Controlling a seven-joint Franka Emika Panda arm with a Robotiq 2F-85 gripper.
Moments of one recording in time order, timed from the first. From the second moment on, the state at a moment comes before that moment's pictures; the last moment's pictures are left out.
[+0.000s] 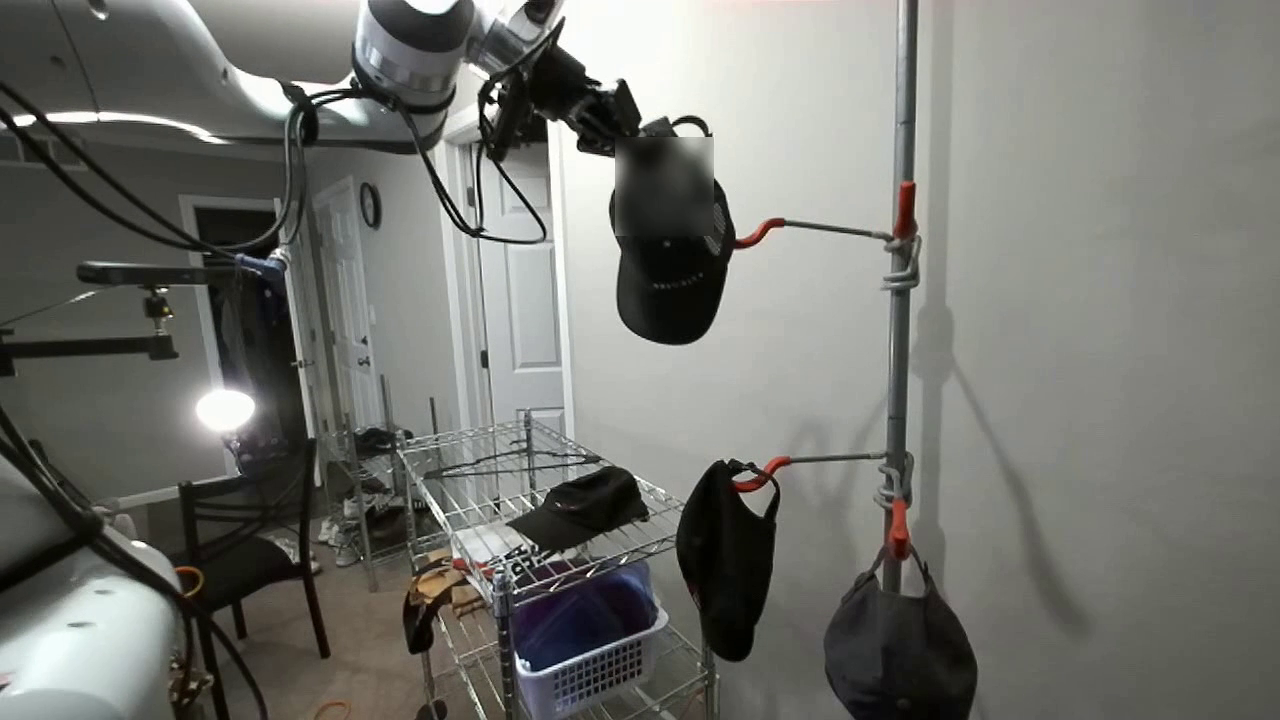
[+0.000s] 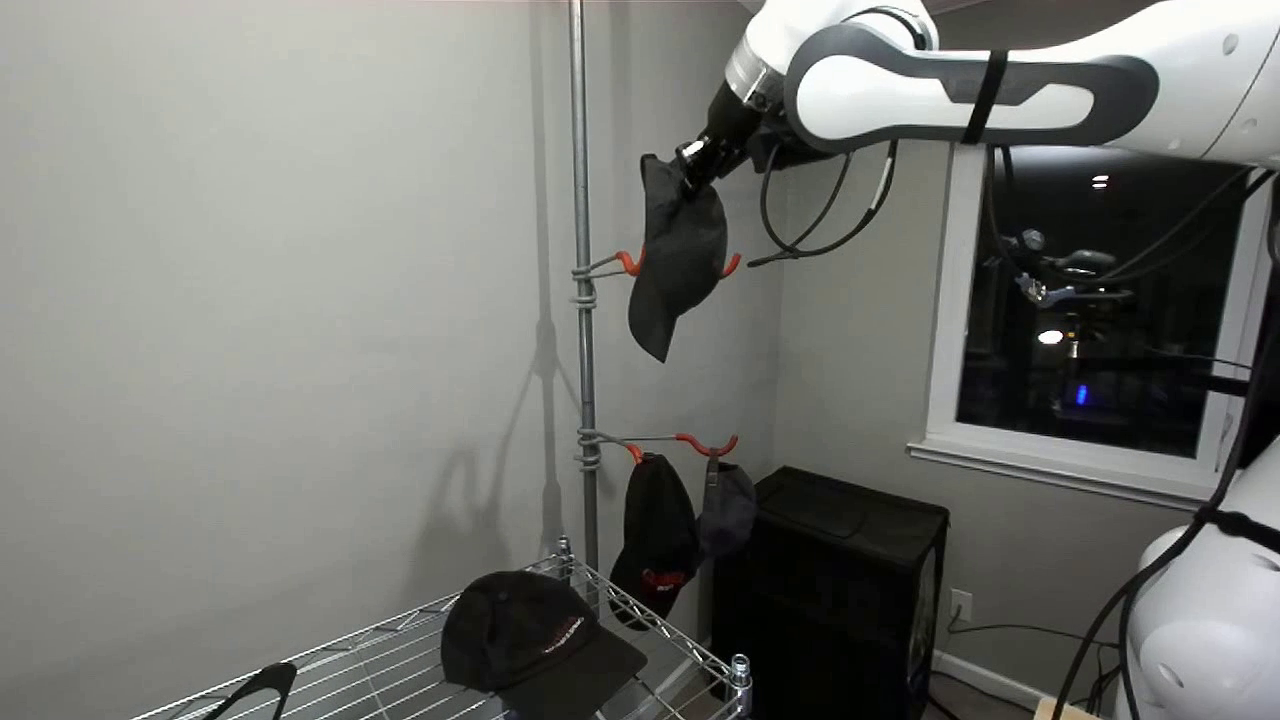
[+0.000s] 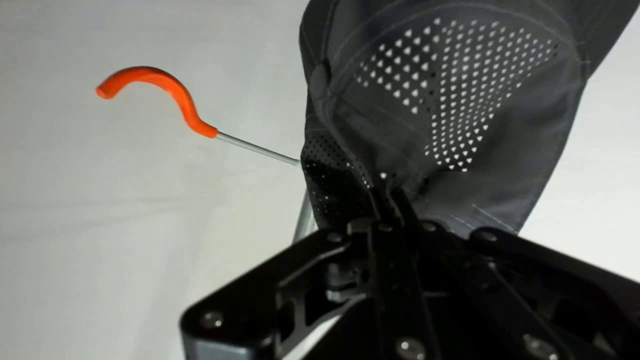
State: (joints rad) arm 0.00 -0.41 0.19 -1.72 -0.46 2.18 0.33
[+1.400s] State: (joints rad) arm 0.08 -0.36 0.36 -1.78 -0.39 2.03 0.28
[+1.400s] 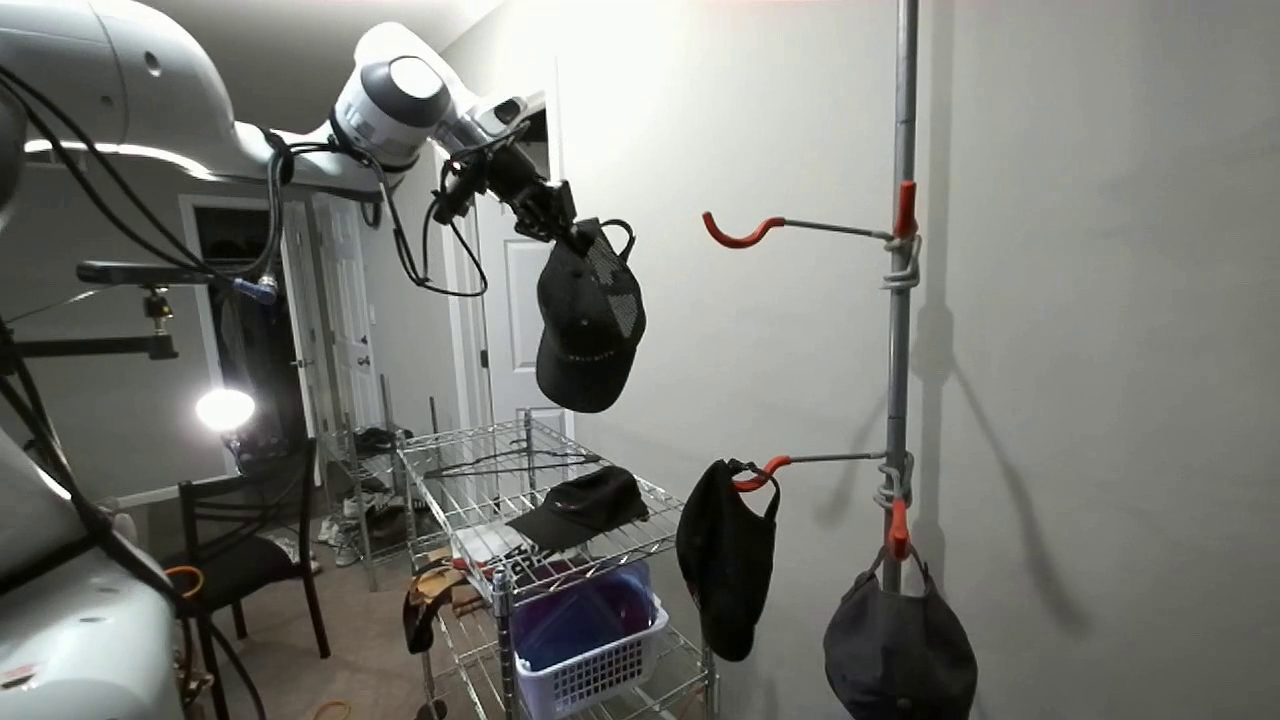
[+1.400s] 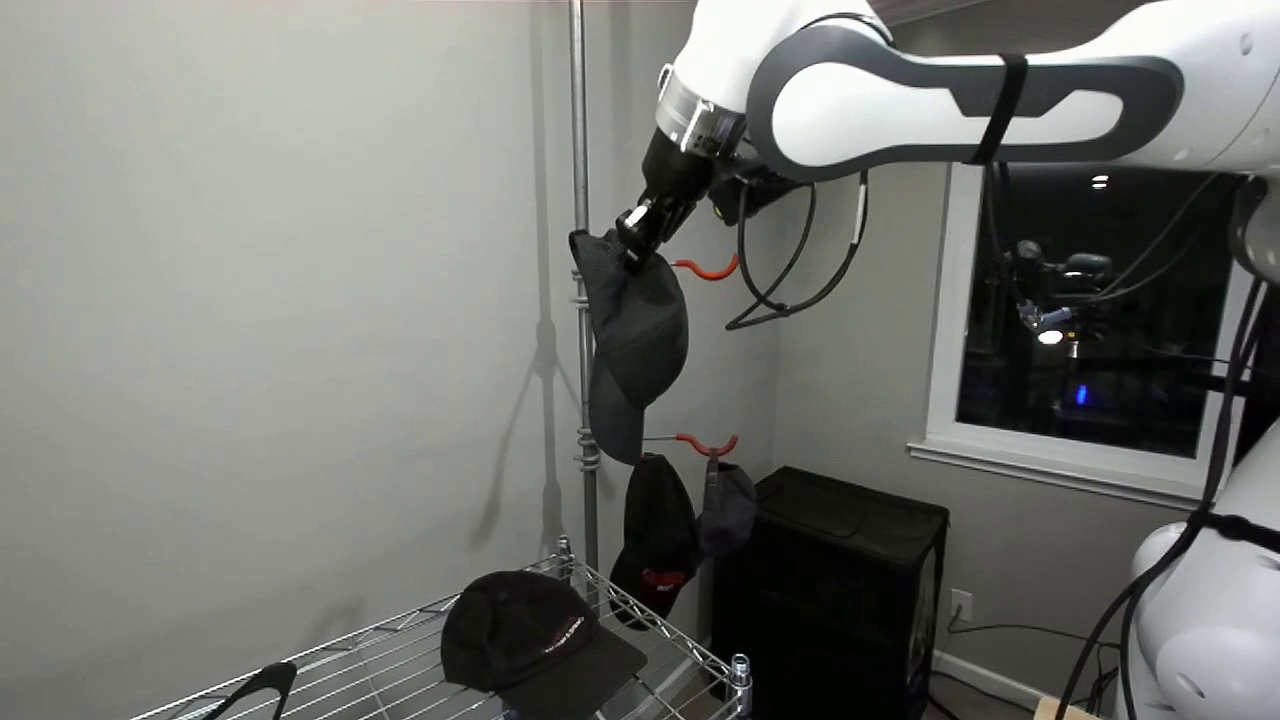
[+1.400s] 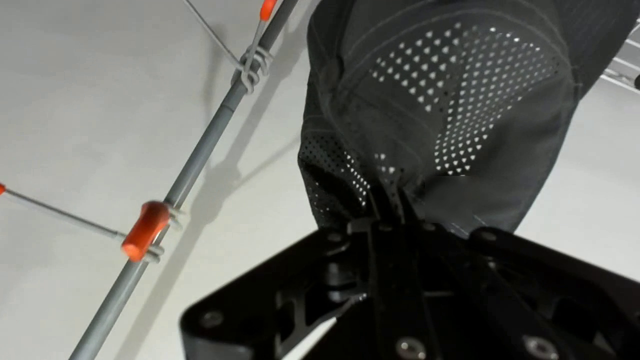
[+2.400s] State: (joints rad) arm 0.24 -0.18 0.39 -1.78 -0.39 1.73 0.28
